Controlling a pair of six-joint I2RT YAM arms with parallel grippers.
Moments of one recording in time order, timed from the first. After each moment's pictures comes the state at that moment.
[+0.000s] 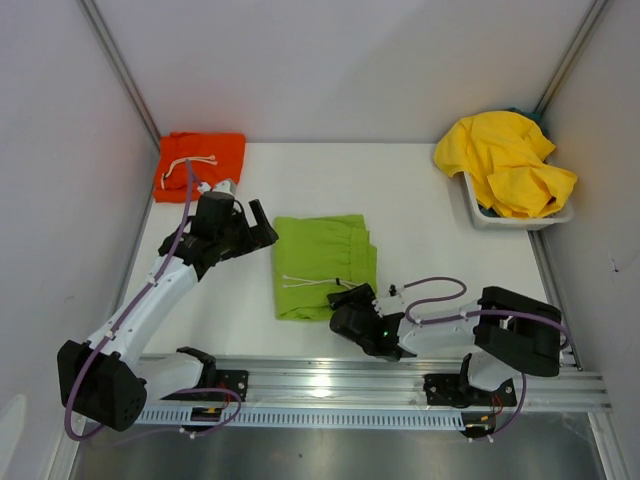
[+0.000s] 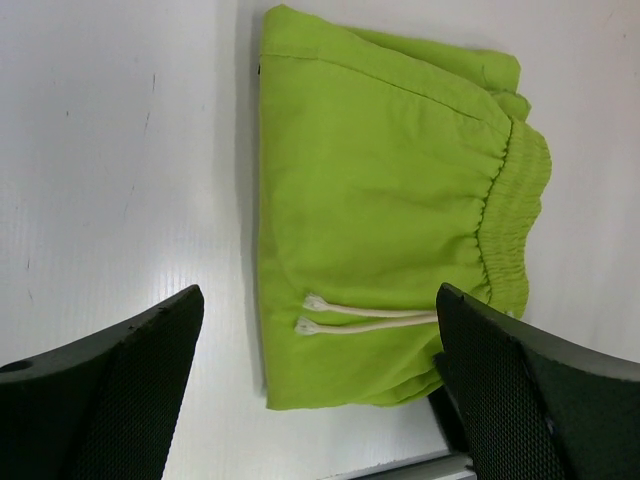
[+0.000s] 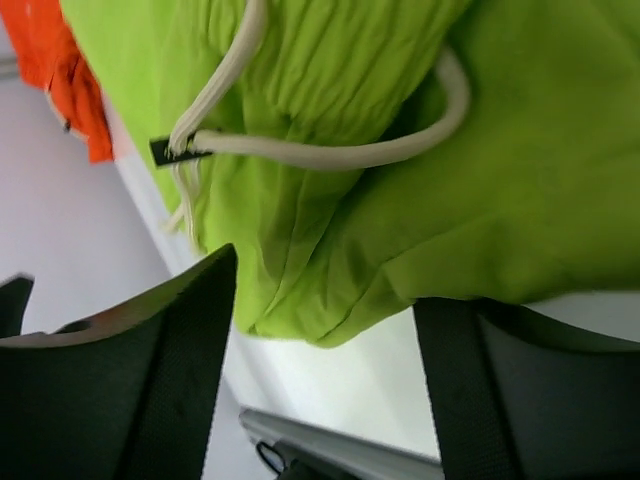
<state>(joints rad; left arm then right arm) -0.33 1.13 0.94 -0.57 0.01 -0.60 1.29 1.56 0.60 0.08 0.72 2.04</state>
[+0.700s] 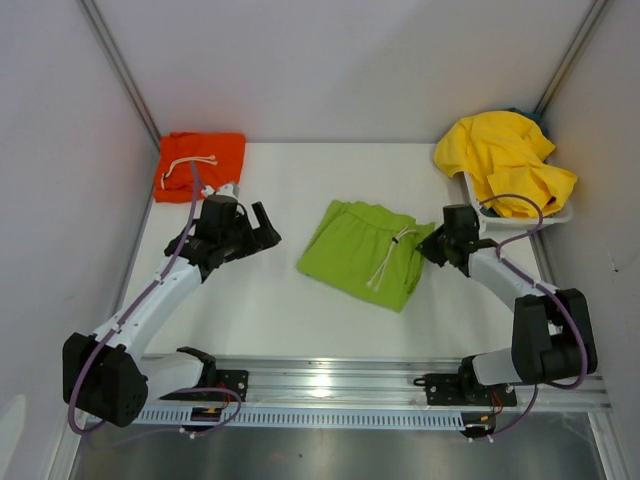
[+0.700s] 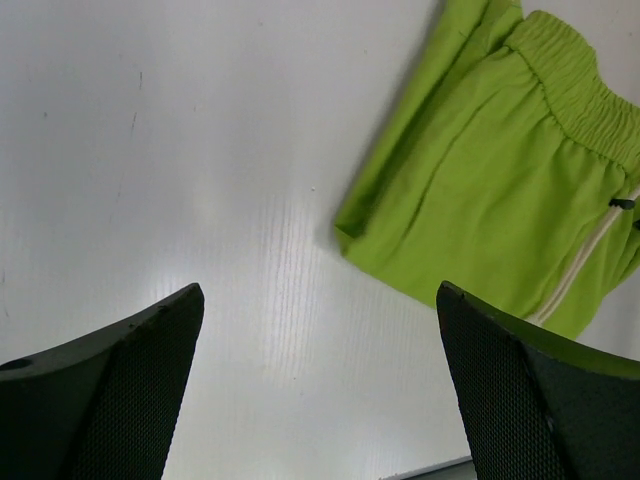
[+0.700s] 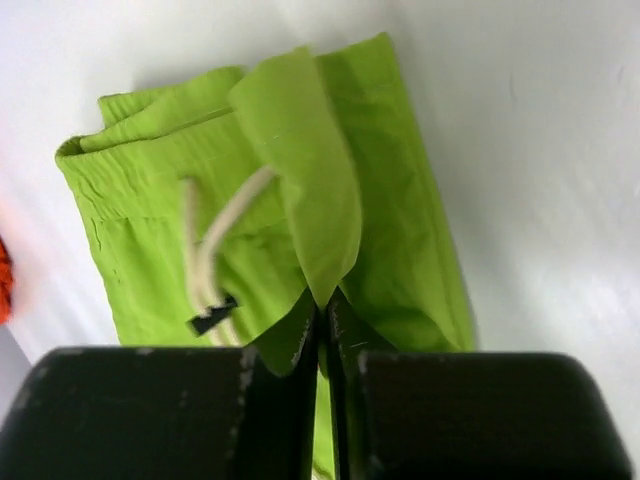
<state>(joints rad) -0.33 1.15 0.90 -0.49 0.01 -0.61 0.23 1.38 0.75 -0.21 0.05 1.05</state>
